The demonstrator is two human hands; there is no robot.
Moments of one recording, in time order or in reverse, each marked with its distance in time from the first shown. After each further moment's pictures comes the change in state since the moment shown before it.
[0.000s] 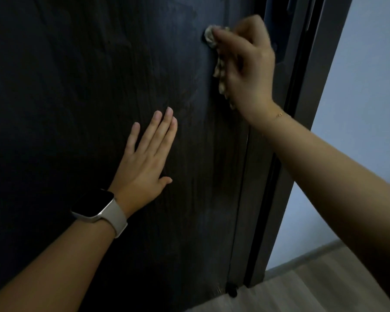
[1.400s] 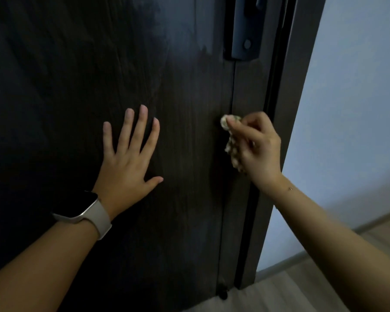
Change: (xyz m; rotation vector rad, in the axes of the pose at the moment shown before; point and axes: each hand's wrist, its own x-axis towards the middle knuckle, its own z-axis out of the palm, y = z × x) left_hand 0.005 0.019 0.010 0.115 0.025 -0.054; right_hand -0.132 0.014 -0.056 0.239 -0.179 0.394
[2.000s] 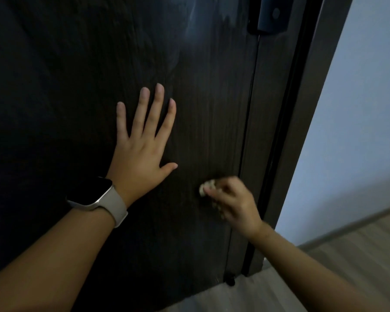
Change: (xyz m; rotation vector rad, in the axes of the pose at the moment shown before) left_hand -0.001 -0.002 0.005 -0.028 0.052 0.033; right_hand -0.139 0.036 0.062 -0.085 -0.318 -0.307
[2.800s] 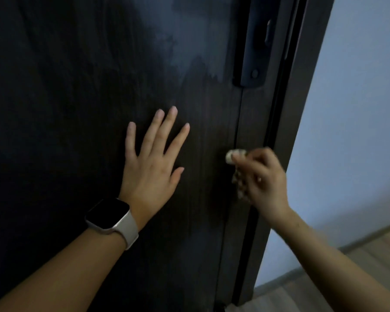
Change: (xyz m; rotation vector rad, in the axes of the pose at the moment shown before) left_hand 0.028 0.019 -0.035 -0.061 0.153 -0.060; right_hand 0.095 0.004 -0.111 -0.116 0.211 0.192
